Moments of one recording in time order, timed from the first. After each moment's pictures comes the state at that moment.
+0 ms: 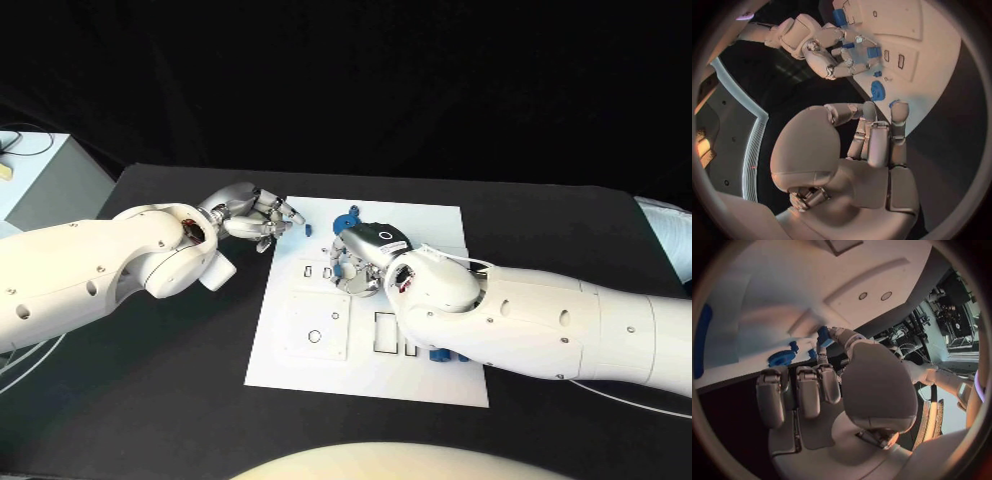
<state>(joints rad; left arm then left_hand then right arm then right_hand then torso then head) 1.24 -1.00 -0.06 1.58 -0.65 -0.20 0.01 1.26 -0.20 0.93 0.02 0.26 0.89 0.15 0.29 0.18 0.98 0.06 1.09 0.51 1.46 -0.01 1.46 1.26 0.17 1.02 0.09 1.27 0.71 1.19 -0.49 -0.18 1.54 -1.65 -0.43 -0.45 1.29 -0.23 0.47 0.16 0.34 1.05 0.09 0.28 0.39 1.46 0.01 1.43 1.31 1.46 -0.05 1.55 1.31 0.01 1.47 0.06 1.57 1.31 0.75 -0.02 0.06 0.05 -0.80</state>
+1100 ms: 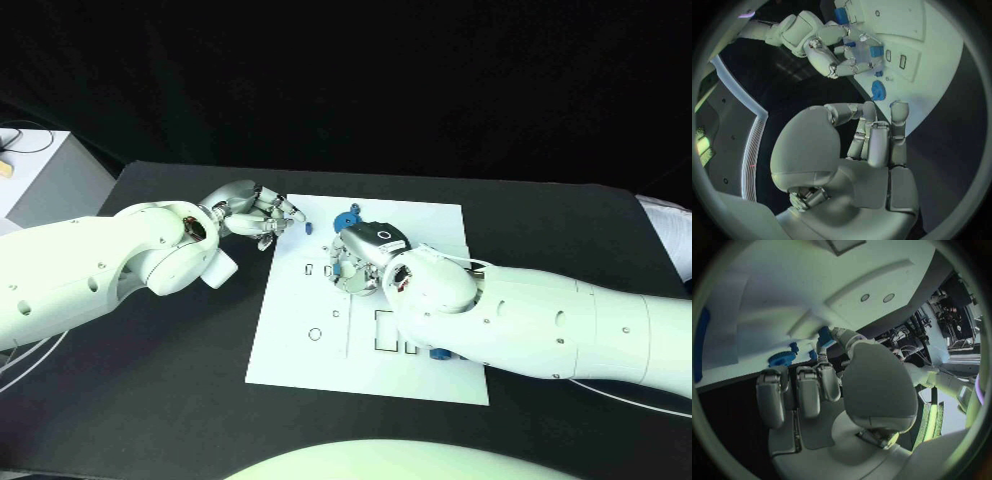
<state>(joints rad) 1.24 -1.00 -0.06 1.58 -0.64 -0.20 0.01 1.26 -0.20 0.92 0.02 0.26 0.89 0.15 0.29 0.18 0.98 0.06 1.09 0.51 1.46 -0.01 1.46 1.26 0.17 1.02 0.09 1.27 0.71 1.18 -0.48 -0.18 1.53 -1.67 -0.43 -0.47 1.27 -0.25 0.45 0.18 0.32 1.04 0.09 0.28 0.39 1.44 0.02 1.40 1.31 1.46 -0.05 1.54 1.31 0.01 1.47 0.06 1.57 1.31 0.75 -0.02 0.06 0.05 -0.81</state>
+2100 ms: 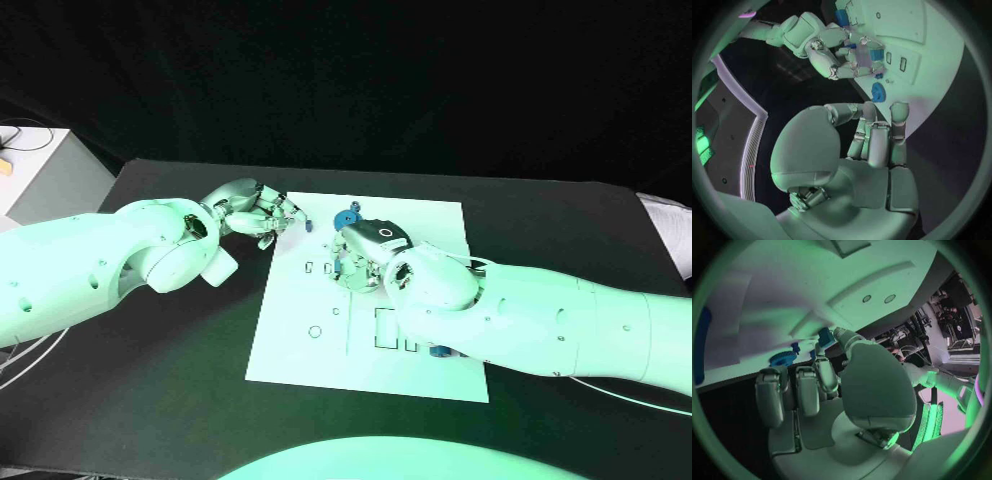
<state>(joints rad) 1.24 -1.00 -0.06 1.58 -0.64 -0.19 0.01 1.26 -0.20 0.92 0.02 0.26 0.89 0.15 0.29 0.18 0.98 0.06 1.09 0.51 1.46 -0.01 1.46 1.26 0.17 1.03 0.09 1.27 0.71 1.18 -0.48 -0.18 1.52 -1.67 -0.44 -0.46 1.26 -0.26 0.36 0.23 0.23 0.97 0.13 0.24 0.37 1.36 0.05 1.29 1.31 1.47 -0.03 1.52 1.31 0.01 1.47 0.07 1.55 1.31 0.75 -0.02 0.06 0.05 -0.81</state>
